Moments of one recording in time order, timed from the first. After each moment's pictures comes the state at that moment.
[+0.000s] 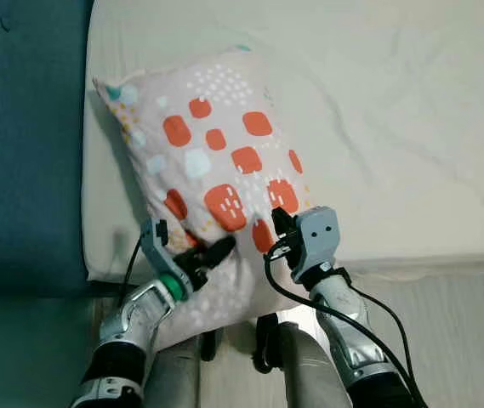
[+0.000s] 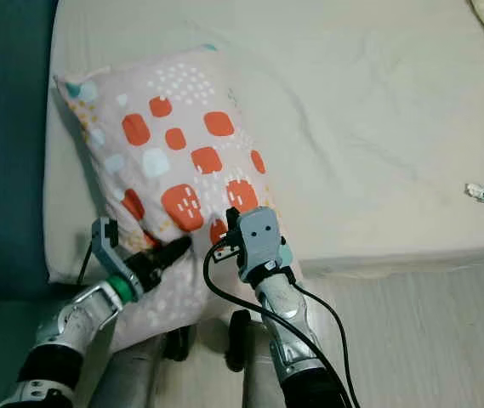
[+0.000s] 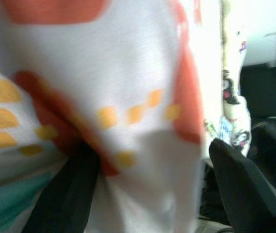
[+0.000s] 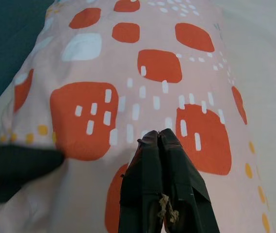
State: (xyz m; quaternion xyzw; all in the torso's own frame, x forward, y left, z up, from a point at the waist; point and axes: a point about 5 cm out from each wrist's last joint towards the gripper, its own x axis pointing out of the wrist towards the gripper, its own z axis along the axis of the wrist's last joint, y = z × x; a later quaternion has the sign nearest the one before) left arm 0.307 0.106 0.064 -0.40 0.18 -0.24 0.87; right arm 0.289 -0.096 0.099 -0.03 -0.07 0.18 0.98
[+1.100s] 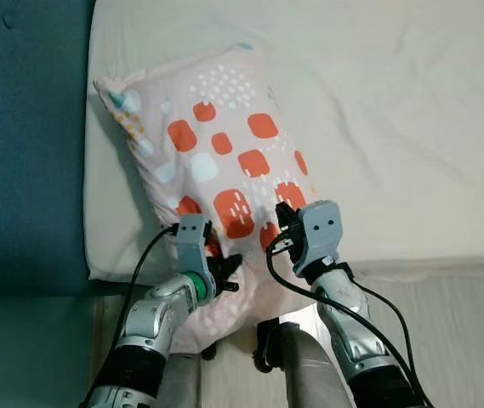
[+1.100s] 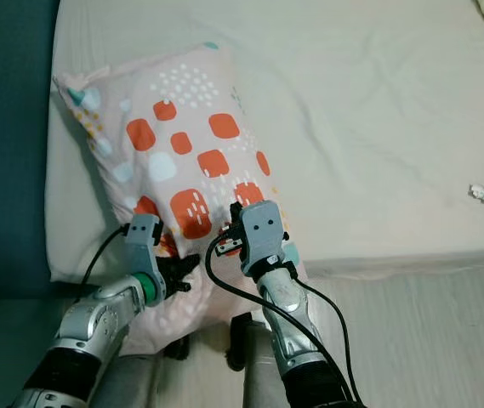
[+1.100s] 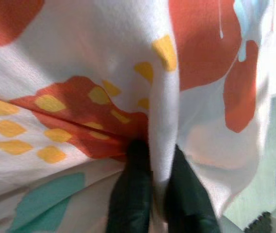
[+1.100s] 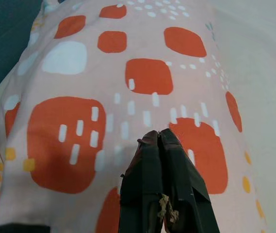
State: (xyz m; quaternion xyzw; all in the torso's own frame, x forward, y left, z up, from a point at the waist) left arm 0.296 0.082 0.059 -0.14 0.27 -0.20 0.93; right arm 0.297 -0.103 0.104 -0.04 -0.07 0.16 0.98
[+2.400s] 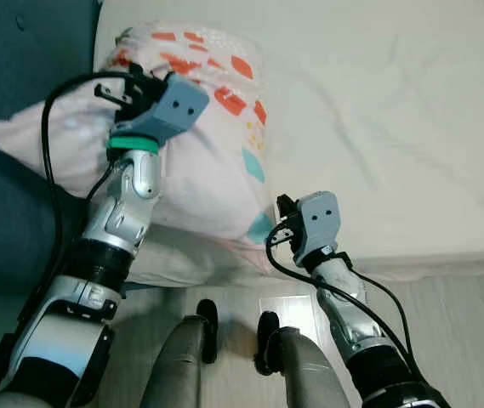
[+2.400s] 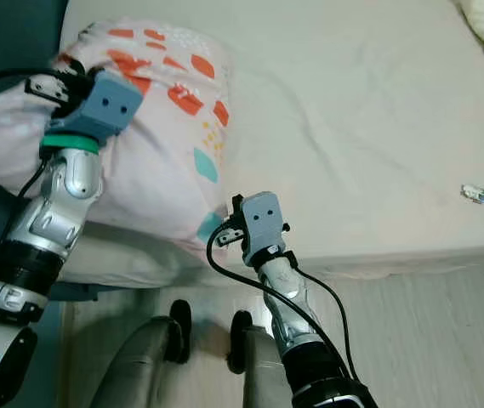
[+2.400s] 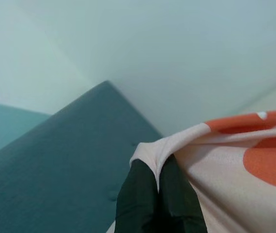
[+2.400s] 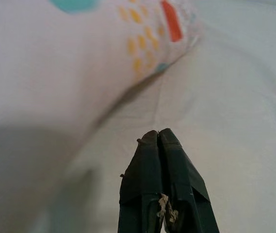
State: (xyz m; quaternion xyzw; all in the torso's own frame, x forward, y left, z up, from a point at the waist) left arm 0.374 0.150 0.262 0.35 -0.29 0.22 0.87; right arm 0.314 -0.108 0.104 -0.05 -0.08 0.15 0.98
